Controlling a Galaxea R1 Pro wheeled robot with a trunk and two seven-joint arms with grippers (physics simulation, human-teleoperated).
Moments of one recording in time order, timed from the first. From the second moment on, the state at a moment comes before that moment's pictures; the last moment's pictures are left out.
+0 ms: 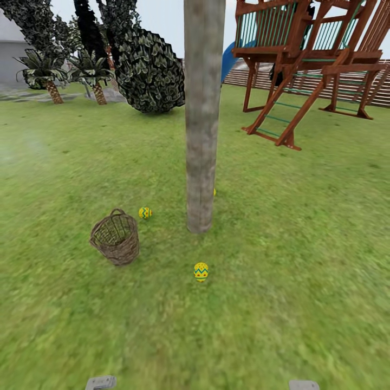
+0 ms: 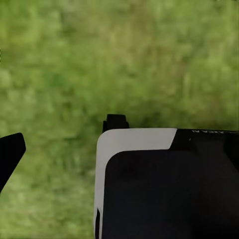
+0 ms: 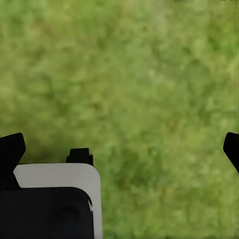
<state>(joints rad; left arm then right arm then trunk) -0.50 0.14 -0.53 0.07 0.61 -0.03 -0.24 -0.45 -0.07 0.44 0.05 -0.44 -0.27 -0.06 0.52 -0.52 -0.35</state>
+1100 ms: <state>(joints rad) -0.50 0.12 -0.53 0.07 0.61 -0.03 -0.24 -0.45 -0.07 0.44 0.05 -0.43 -0.26 -0.06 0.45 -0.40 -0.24</state>
